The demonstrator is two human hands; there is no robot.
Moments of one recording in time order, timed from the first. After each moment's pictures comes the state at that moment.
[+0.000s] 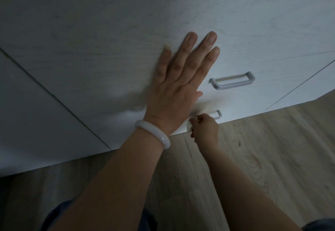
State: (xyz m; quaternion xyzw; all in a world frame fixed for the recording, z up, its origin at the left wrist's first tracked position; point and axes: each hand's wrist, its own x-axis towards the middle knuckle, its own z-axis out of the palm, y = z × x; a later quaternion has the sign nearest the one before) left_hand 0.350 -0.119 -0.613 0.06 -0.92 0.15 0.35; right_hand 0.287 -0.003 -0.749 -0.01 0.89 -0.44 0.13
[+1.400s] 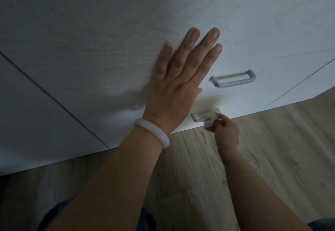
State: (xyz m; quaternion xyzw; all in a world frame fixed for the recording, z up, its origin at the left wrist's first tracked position) left_hand 0.348 -0.120 -0.615 0.06 -0.92 0.15 0.36; right_hand 0.266 0.046 -0.770 0.04 0.78 -0.62 0.07
